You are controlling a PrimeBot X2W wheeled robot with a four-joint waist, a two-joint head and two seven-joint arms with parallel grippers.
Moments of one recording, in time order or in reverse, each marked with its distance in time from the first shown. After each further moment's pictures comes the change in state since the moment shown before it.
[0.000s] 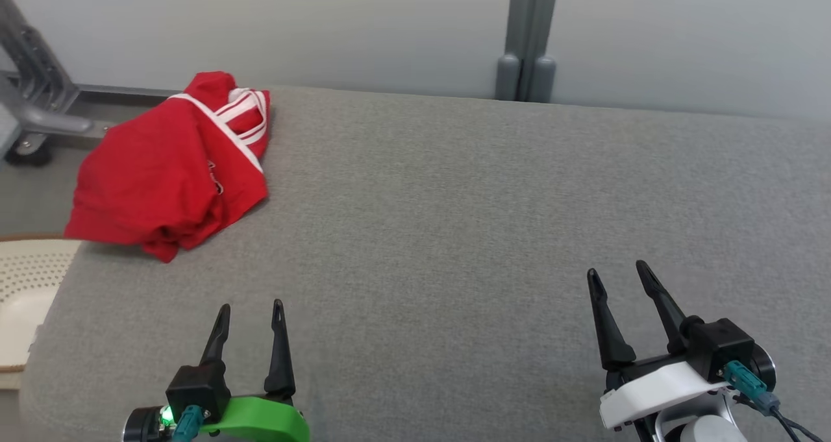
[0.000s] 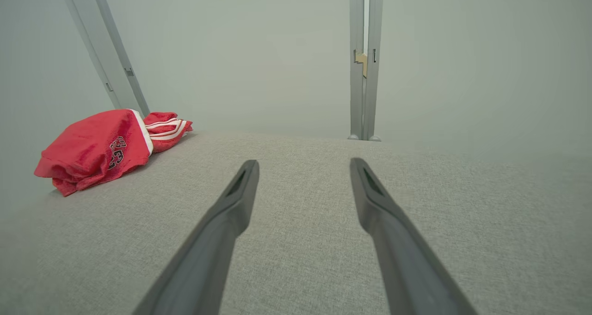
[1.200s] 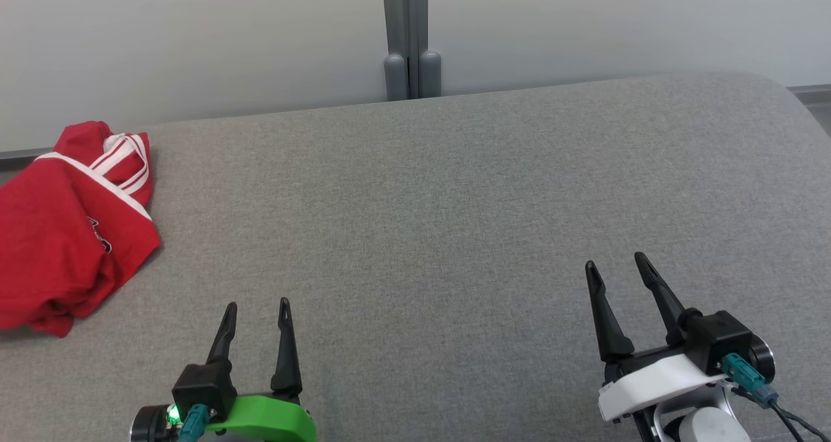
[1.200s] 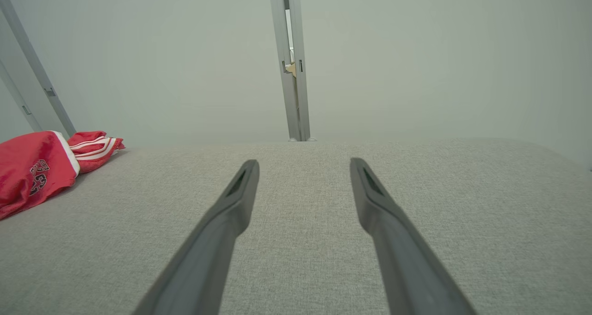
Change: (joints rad) left arm -0.003 0.000 -0.022 -0.007 -0.013 0.013 0.000; right arm -0.020 0.001 0.002 0.001 -0.011 0.000 0.001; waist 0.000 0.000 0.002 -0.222
